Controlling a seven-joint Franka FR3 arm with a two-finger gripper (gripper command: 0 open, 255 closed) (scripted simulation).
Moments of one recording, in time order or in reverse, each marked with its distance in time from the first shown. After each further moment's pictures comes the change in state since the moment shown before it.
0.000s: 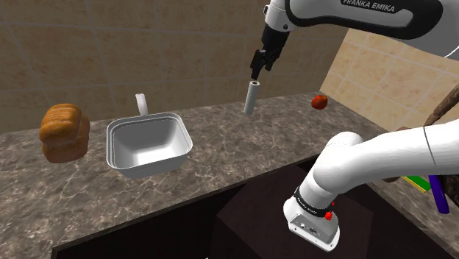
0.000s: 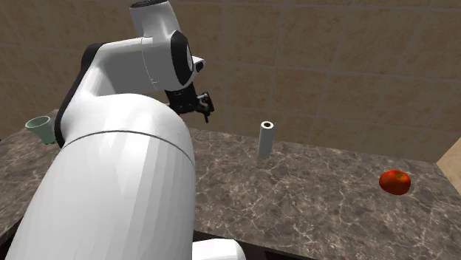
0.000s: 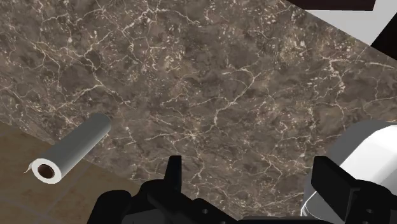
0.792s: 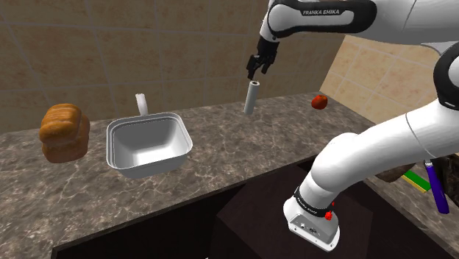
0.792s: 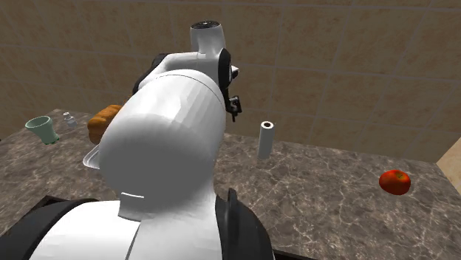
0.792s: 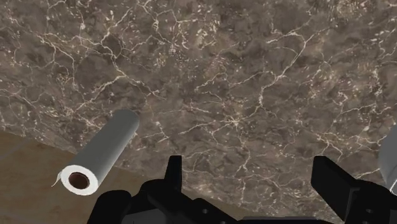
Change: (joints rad) arm -0.071 0.234 -0.158 0.028 -0.028 0.227 -0.061
